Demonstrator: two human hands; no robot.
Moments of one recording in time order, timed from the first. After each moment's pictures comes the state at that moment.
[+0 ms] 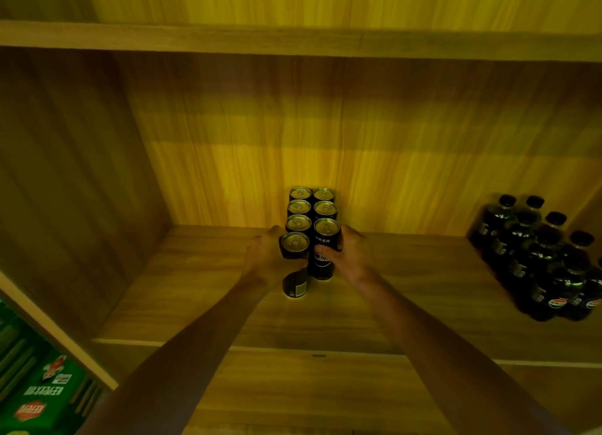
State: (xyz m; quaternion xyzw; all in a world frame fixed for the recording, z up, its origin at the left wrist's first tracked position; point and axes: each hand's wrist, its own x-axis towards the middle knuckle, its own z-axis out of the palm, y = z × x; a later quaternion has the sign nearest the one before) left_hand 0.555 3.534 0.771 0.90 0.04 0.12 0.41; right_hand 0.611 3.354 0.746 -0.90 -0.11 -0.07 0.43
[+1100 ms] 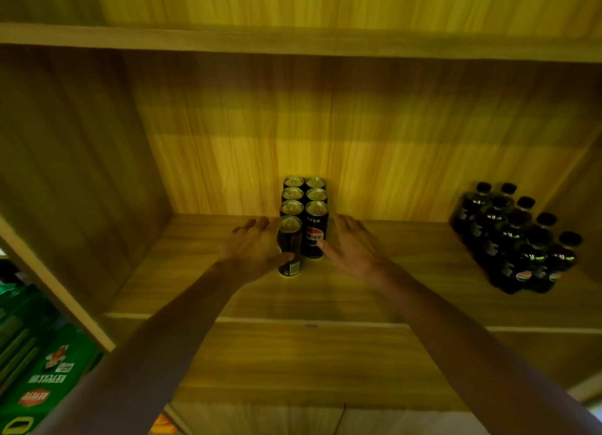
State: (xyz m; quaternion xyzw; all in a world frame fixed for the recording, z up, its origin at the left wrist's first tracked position) left_hand 0.515 3.551 0.789 0.99 -0.06 0.10 0.04; right_hand 0.558 3.322 0.780 -0.97 -0.19 -0.05 0.14
